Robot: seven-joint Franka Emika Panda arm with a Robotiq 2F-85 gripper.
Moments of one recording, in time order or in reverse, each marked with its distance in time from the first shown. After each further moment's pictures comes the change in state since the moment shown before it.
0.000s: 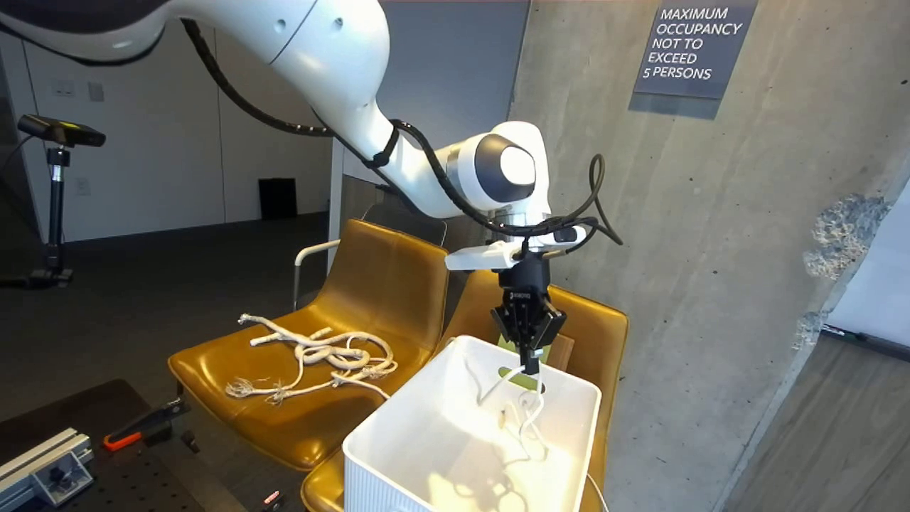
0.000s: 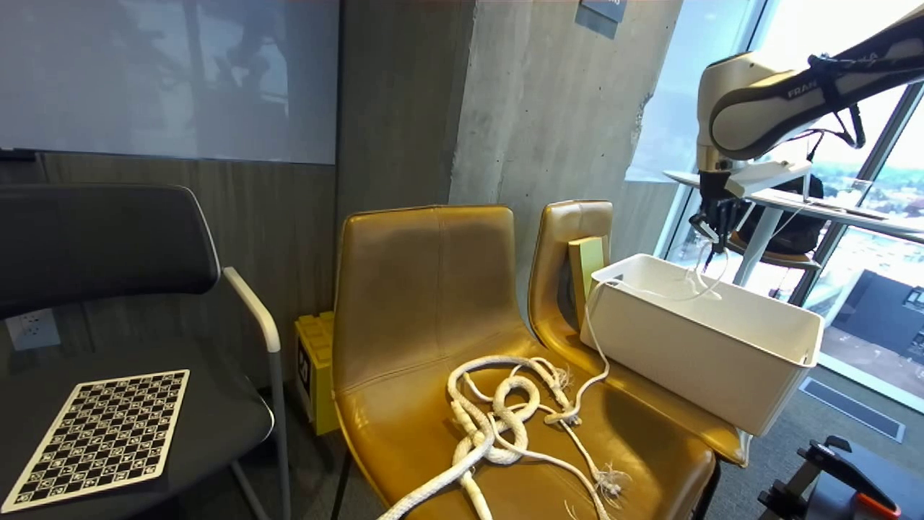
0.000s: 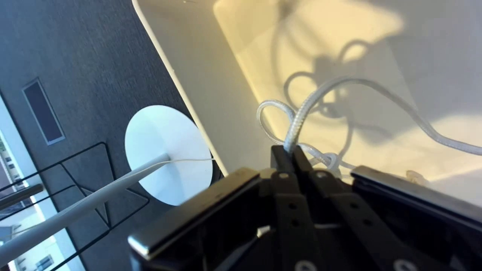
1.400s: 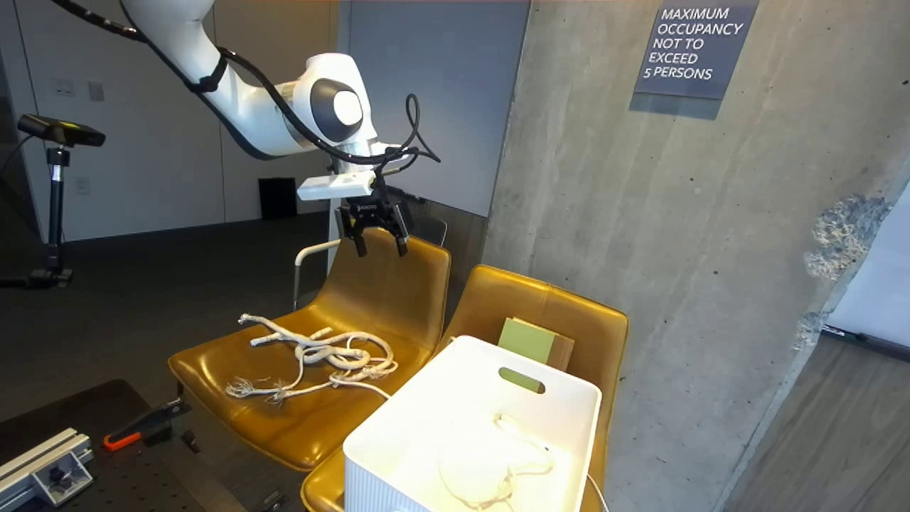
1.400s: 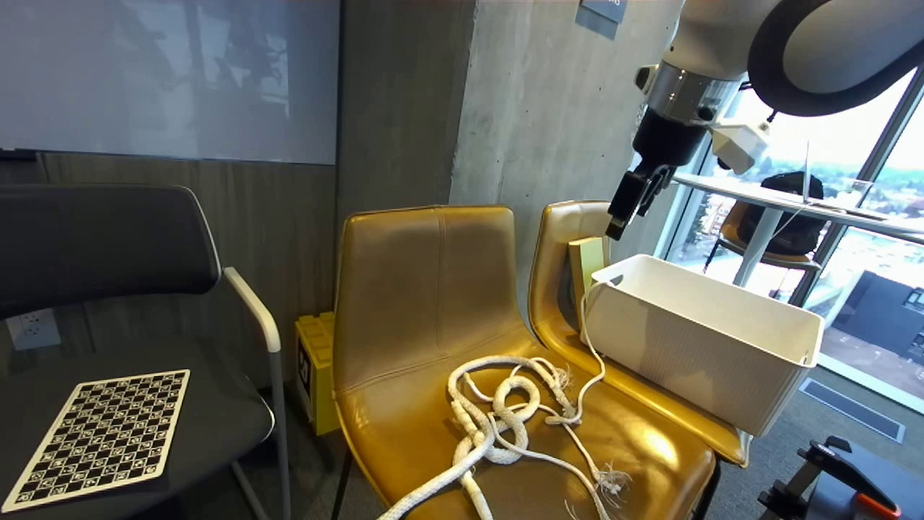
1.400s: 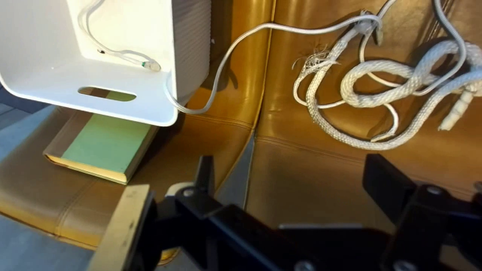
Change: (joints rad) arm 0.278 -0.370 0.198 -0.465 -0.041 0.367 -0.106
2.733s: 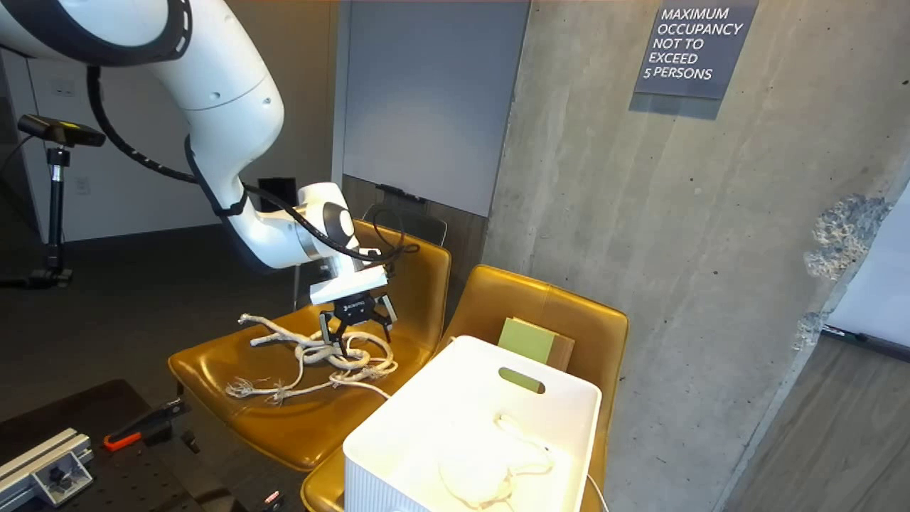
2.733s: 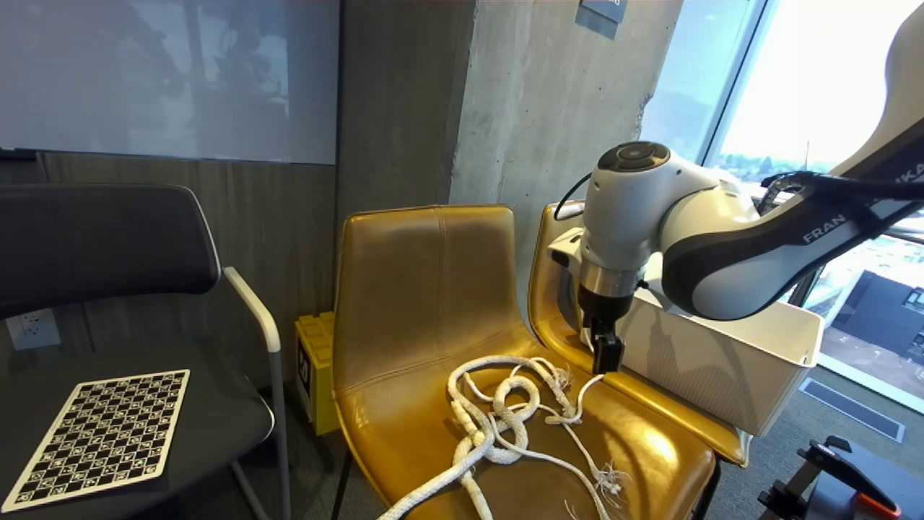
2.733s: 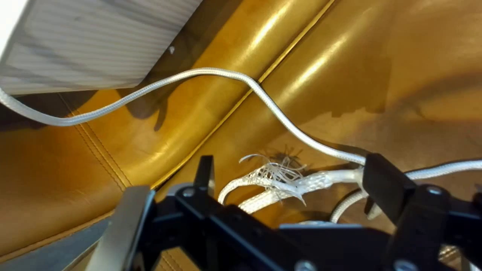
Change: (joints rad) arm 0.045 0.407 -0.011 0.096 -0.289 0.071 -0.313
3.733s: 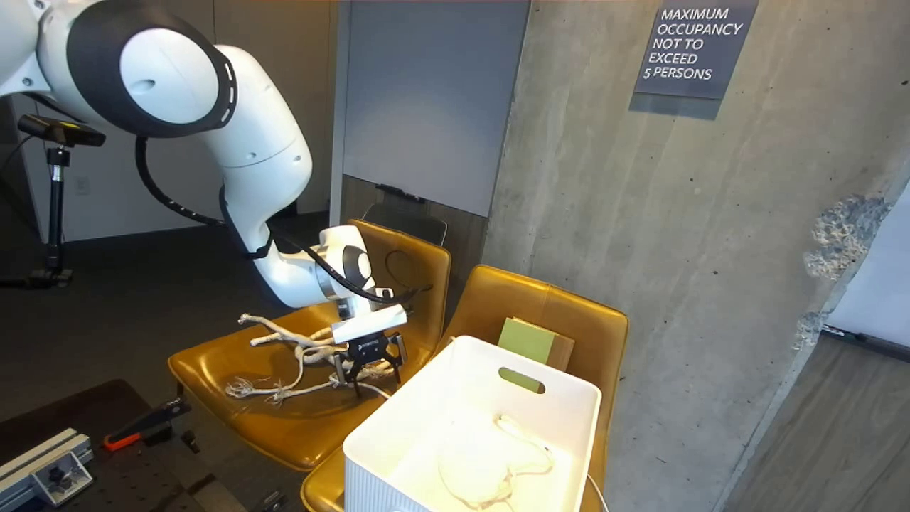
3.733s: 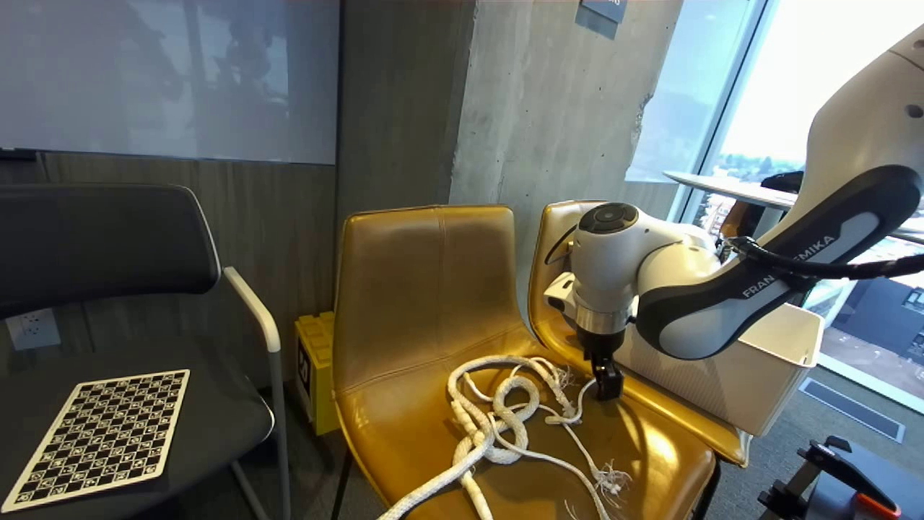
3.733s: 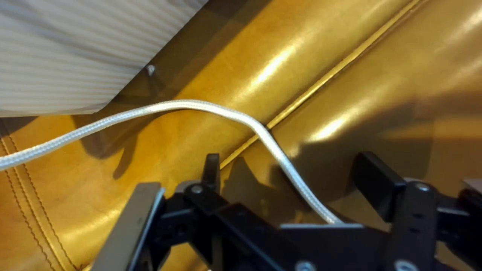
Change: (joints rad) arm -0.039 0.186 -0.023 0.124 0.000 -0.004 -0.130
